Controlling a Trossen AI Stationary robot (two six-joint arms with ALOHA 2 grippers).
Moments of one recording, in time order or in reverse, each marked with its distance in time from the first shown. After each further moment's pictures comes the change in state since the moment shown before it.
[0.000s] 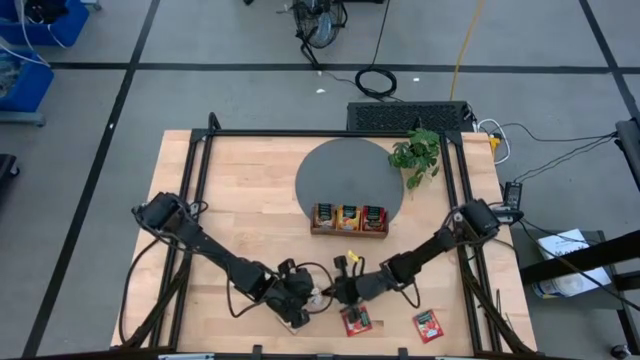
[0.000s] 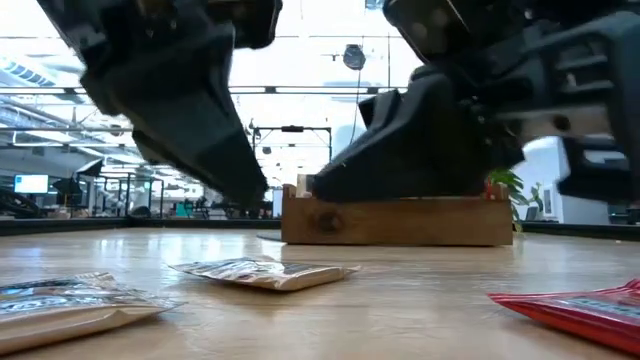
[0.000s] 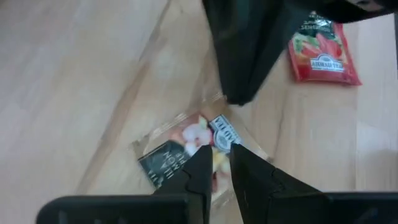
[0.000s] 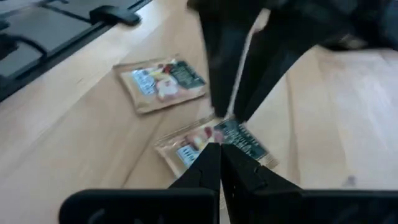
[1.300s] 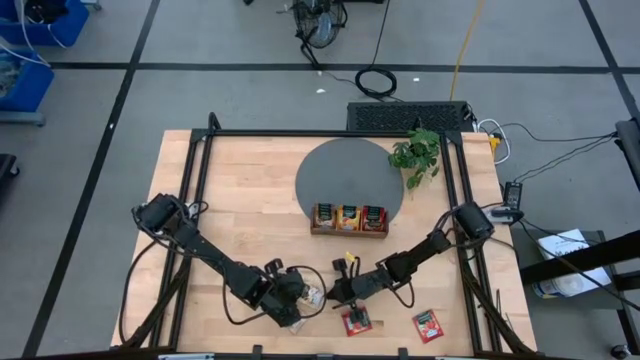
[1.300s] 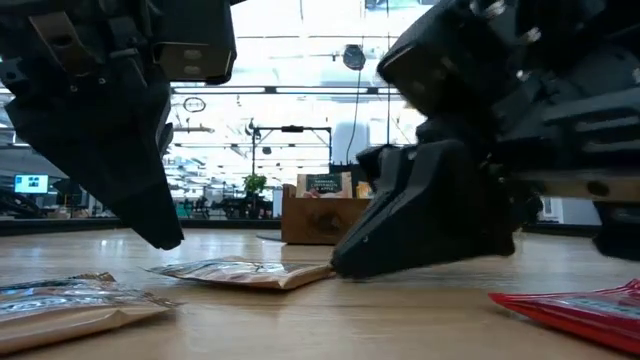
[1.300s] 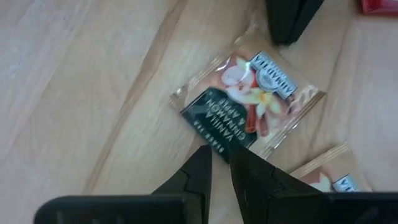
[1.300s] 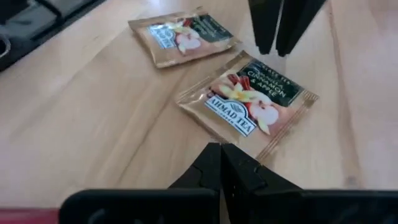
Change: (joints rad) left arm -0.038 -0.002 0.007 -0.230 0.008 -0.130; right arm -0.015 0.062 0.002 -0.031 -0.133 0.100
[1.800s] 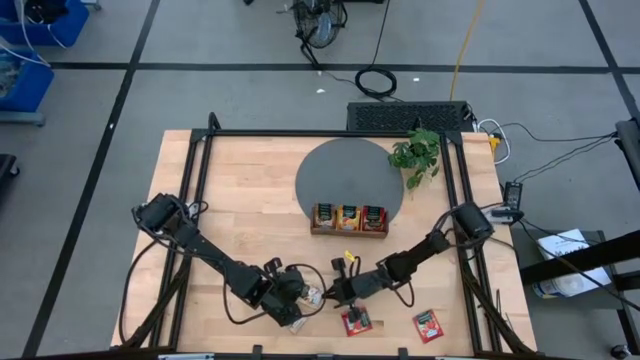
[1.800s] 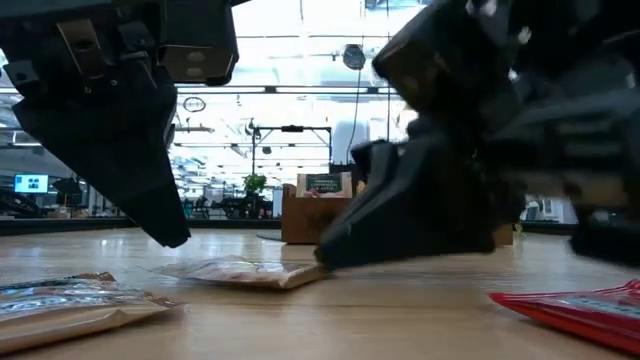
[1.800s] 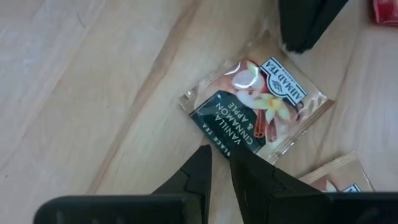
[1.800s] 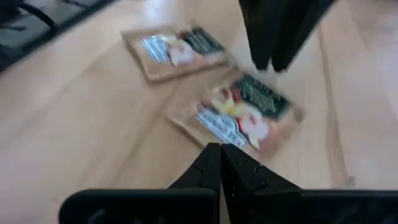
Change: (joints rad) left arm 0.004 0.000 0.000 -0.009 -0.014 -0.042; right arm -0.004 0.000 -0.001 0.051 0.027 -0.051
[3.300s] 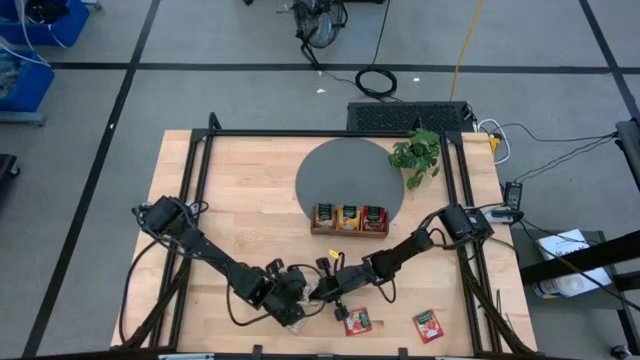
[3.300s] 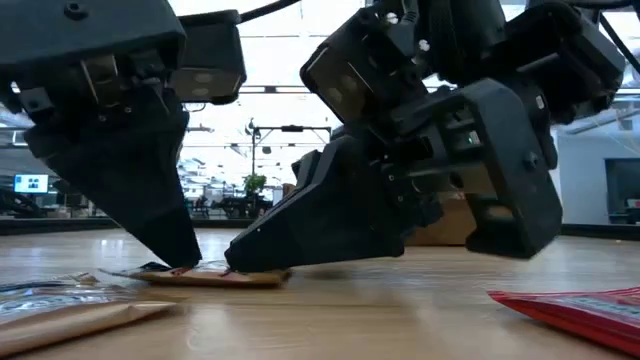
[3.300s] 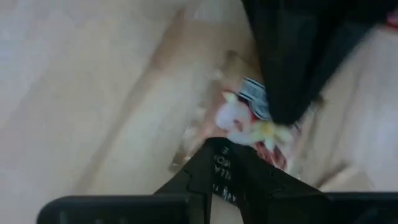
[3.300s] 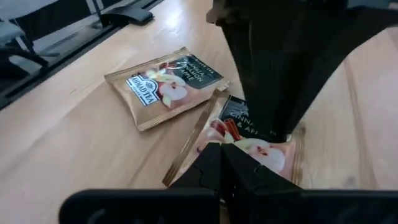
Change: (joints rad) left arm 0.010 0.048 -0.003 -0.019 0.024 -0.049; right arm -0.075 0.120 0.134 0.000 -0.184 0.017
